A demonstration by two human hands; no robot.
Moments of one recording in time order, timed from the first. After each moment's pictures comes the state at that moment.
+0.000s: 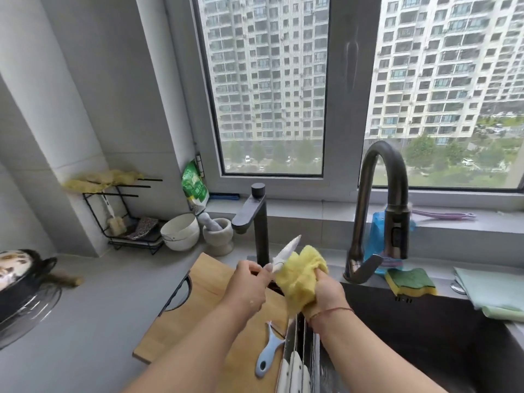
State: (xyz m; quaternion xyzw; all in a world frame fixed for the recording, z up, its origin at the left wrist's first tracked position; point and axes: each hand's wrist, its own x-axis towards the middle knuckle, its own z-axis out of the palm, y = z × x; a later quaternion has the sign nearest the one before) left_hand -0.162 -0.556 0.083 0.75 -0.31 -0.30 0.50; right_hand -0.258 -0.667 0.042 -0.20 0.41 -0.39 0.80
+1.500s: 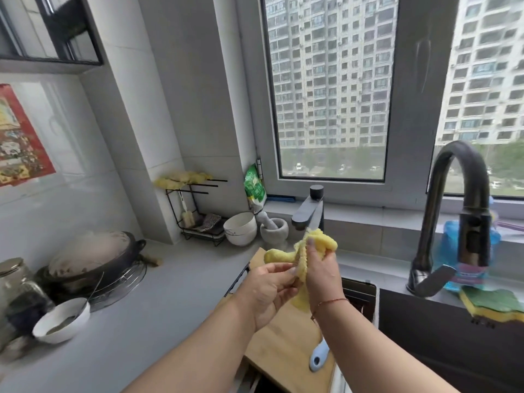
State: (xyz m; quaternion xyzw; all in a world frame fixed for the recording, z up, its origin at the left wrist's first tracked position) left_hand -0.152 -0.480 0.116 0.53 -0.18 -0.44 0.70; right_hand -0.198 -0.582 0.088 -0.52 0.32 -0.39 0.69
